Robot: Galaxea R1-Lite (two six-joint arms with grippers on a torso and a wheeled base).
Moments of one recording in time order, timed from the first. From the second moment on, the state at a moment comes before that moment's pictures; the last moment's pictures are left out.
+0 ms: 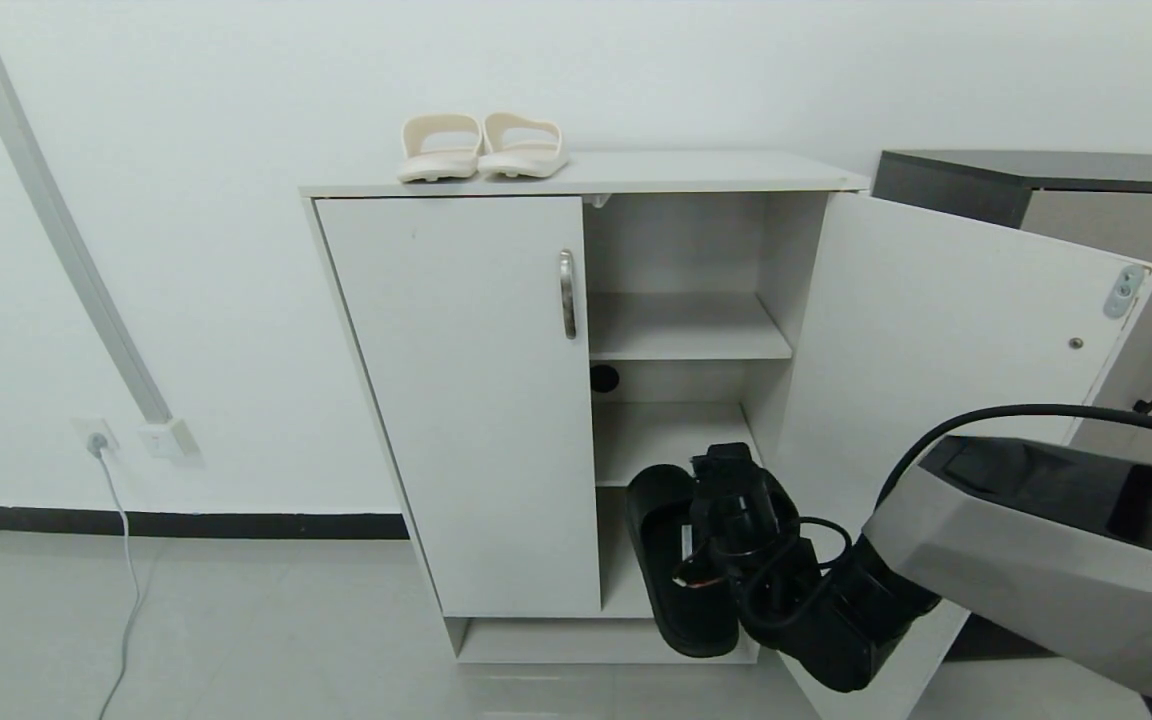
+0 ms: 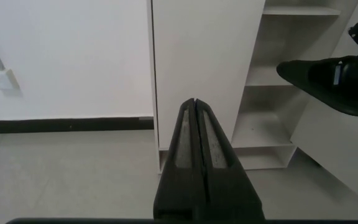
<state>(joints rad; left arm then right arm) 0.00 0.00 0.00 0.00 -0.03 -0.02 0.71 2.34 -1.05 -0.86 -0.57 0.27</state>
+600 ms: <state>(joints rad) 0.00 0.00 0.00 0.00 -0.03 -0.02 0.71 2.46 -1.23 -0.78 -0.57 0.28</state>
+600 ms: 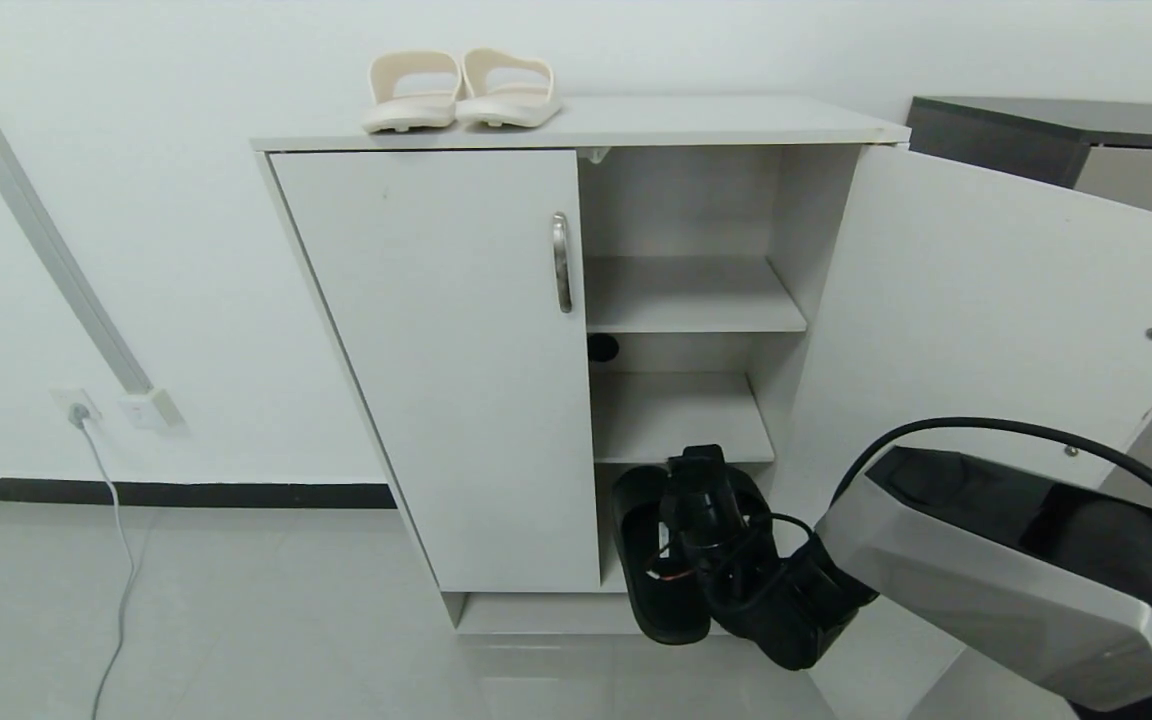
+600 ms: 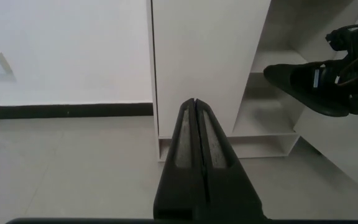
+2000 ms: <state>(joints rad) 0.00 0.00 0.00 0.00 -0.03 -0.02 0.69 2.54 -1.27 -1.04 -0.68 0.15</state>
